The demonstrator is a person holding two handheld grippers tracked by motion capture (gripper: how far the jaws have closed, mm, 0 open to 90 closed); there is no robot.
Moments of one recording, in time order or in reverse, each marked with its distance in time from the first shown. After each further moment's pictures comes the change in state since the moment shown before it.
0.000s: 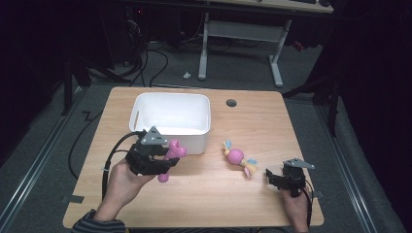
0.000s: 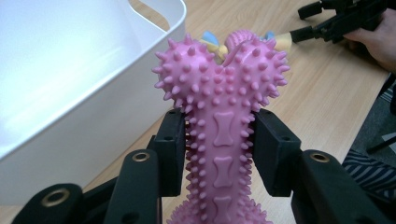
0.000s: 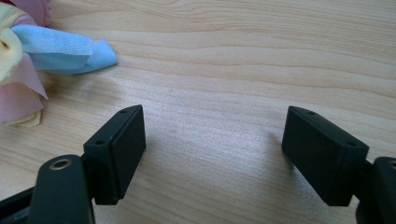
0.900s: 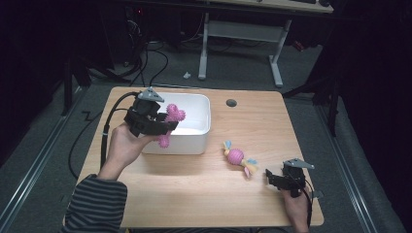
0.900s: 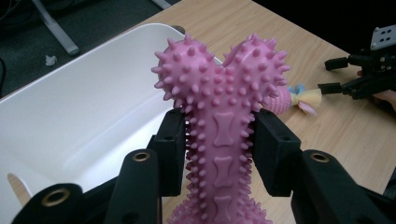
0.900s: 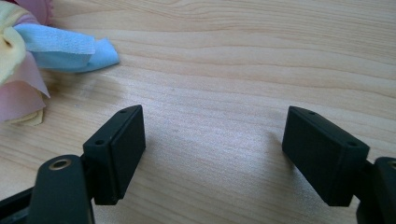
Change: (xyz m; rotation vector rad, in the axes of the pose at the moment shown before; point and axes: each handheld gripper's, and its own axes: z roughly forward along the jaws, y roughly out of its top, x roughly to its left) left arm 0.056 0.066 0.000 -0.034 0.041 -0.046; right arm 0.000 0.000 0.000 0.000 0.006 -0.005
